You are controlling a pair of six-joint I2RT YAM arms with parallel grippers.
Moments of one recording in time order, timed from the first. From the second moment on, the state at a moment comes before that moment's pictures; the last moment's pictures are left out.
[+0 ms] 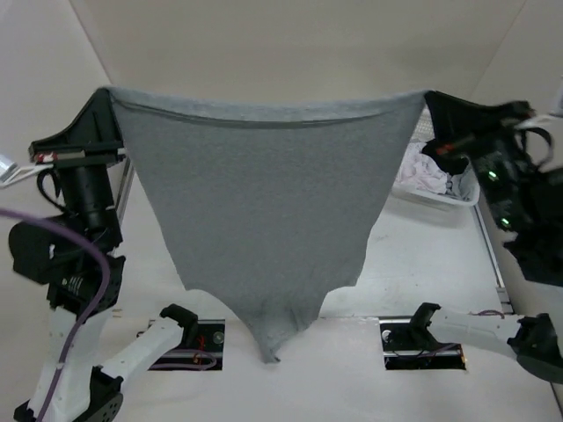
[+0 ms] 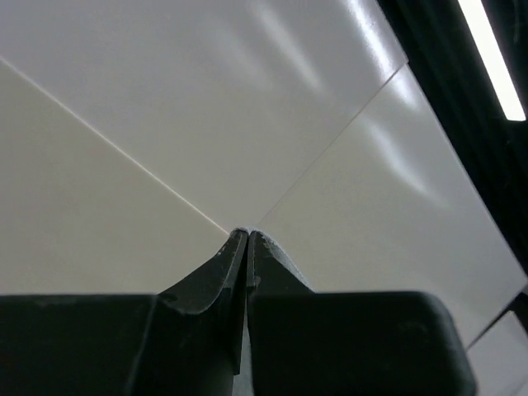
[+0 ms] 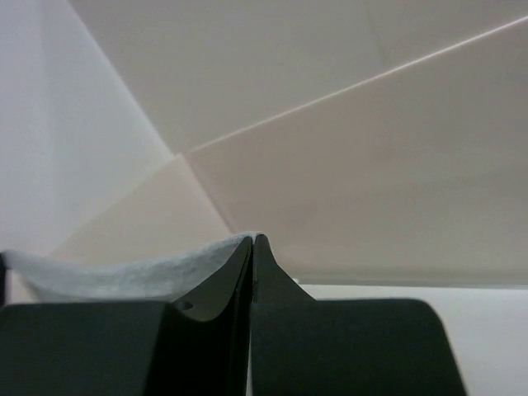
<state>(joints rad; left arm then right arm) -0.44 0.76 1.44 0.07 -0.49 -0.58 0.90 0.98 1.80 -0.32 0.51 0.28</state>
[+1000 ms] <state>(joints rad) -0.02 1.36 1.76 -0.04 -0.27 -0.71 0.38 1.78 2.62 -0.54 -0.01 0.48</state>
